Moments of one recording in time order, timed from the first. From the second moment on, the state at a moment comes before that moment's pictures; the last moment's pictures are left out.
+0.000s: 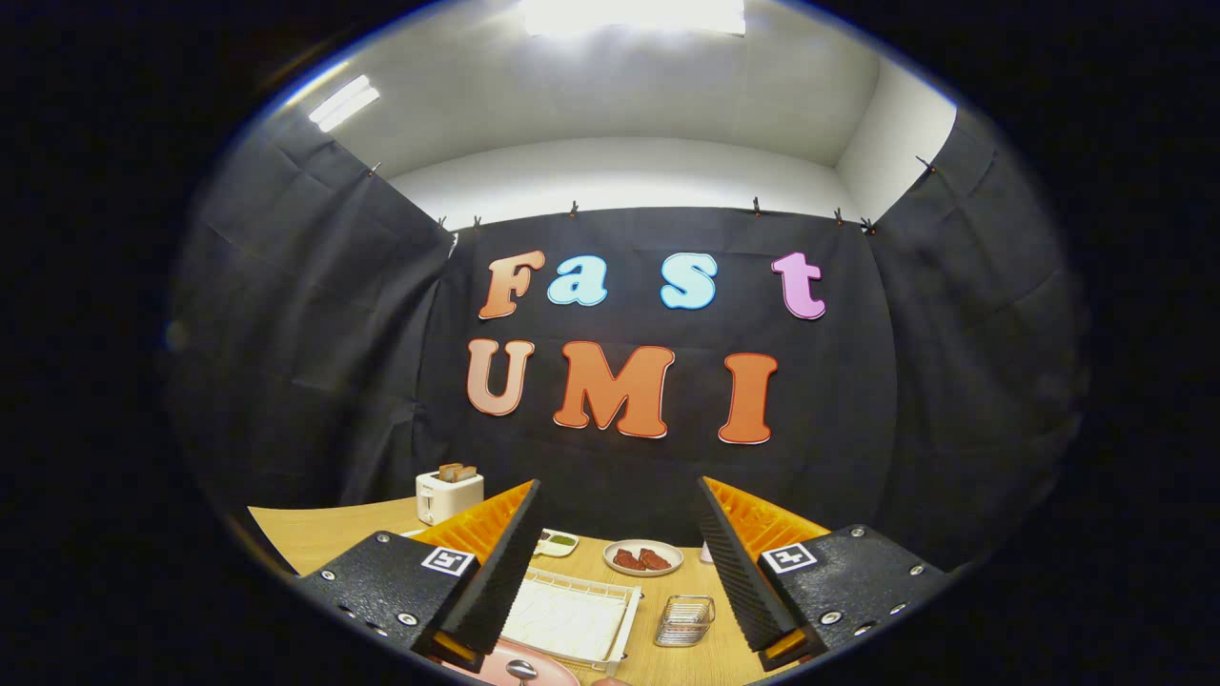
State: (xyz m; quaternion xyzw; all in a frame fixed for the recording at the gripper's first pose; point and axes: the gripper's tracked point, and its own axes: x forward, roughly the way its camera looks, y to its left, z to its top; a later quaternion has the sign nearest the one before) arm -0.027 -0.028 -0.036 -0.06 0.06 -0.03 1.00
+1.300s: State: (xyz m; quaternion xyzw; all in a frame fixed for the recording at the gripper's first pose) arm 0.022 -0.052 -0.021 -0.08 0.04 -0.08 0.99
